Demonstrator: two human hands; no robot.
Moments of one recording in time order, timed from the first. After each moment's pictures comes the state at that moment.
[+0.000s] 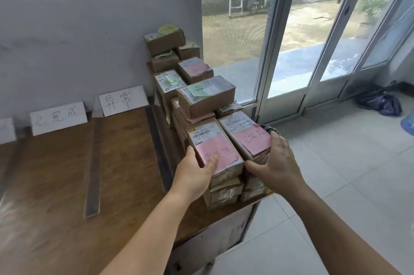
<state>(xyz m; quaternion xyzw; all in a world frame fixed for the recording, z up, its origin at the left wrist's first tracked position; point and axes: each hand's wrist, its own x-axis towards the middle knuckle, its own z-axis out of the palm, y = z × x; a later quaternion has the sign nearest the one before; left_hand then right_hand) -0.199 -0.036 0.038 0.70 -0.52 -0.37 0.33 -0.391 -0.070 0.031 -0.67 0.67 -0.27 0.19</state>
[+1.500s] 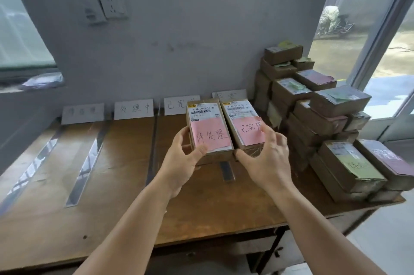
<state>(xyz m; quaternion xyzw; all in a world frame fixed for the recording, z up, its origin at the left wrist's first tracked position) 0.147 0.153 0.076 0.63 -0.40 -0.39 0.54 -0.037 0.083 0.062 -0.71 0.54 -0.40 0.20</state>
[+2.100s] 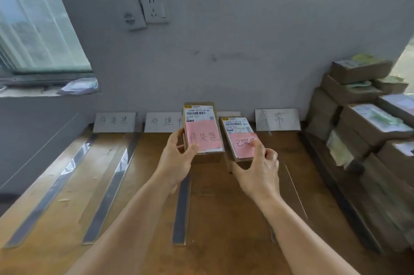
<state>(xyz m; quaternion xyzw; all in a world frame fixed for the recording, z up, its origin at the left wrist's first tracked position) 0.306 0.057 0.064 0.72 -0.34 -0.26 0.55 0.138 -0.025 0.030 -0.74 0.52 -0.33 0.26</state>
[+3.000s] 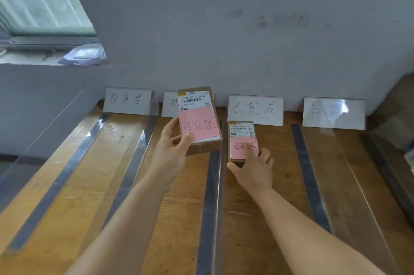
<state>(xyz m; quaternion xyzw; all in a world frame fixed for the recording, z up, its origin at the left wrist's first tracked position) 0.423 0.018 0.024 0.71 -0.23 -0.30 0.59 0.284 -0.113 -0.081 -0.80 0.55 -0.09 0.23</state>
